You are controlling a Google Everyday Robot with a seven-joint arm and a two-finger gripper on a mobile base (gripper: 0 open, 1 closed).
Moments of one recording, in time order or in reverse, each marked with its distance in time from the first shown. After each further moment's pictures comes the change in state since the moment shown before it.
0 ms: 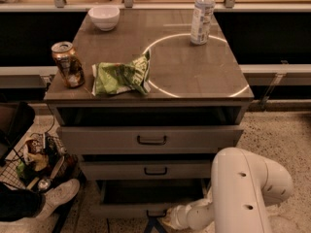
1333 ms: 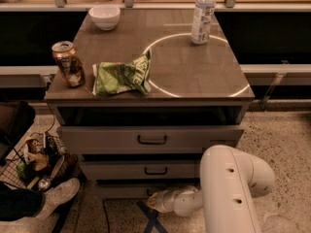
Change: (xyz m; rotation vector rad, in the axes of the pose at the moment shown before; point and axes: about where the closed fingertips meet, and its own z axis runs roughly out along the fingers) arm -0.072 -0.067 0.035 0.095 -0.110 -0.068
